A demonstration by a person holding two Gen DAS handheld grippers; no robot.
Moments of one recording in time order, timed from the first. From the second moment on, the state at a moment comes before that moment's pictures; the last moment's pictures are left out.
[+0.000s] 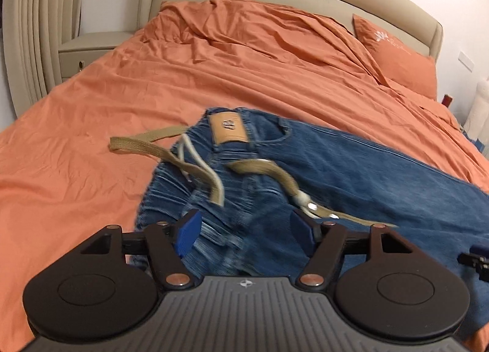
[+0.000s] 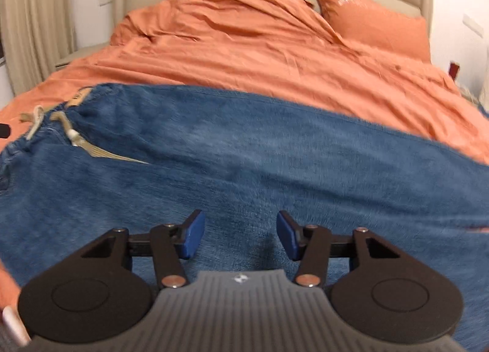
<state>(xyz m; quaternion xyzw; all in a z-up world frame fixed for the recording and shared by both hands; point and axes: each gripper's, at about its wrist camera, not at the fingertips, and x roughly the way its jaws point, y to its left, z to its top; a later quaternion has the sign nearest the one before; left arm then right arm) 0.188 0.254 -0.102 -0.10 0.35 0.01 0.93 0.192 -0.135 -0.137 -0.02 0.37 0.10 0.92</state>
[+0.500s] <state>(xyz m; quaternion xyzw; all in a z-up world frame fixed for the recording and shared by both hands) 0.194 0.296 -0.123 -0.20 0.34 -0.07 0.92 0.198 -0.120 -0.166 -0.07 0.37 0.08 0.92</state>
